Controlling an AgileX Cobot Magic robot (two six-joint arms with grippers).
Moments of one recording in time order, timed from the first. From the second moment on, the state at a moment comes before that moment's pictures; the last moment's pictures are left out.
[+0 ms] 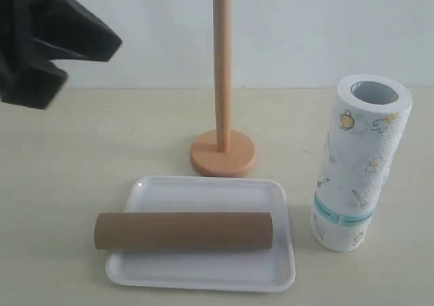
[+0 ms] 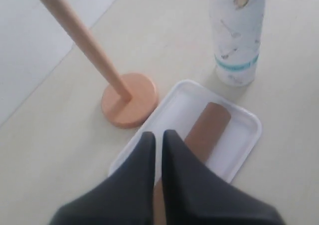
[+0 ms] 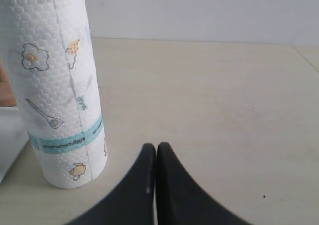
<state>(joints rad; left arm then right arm) -0.84 1.10 -1.21 0.11 0.87 0.18 0.05 0.00 0.00 0.00 0.34 -0.02</state>
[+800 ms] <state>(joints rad) -0.74 0.77 -1.13 0.08 0.78 0.15 0.05 0.00 0.00 0.00 0.34 -0.02</state>
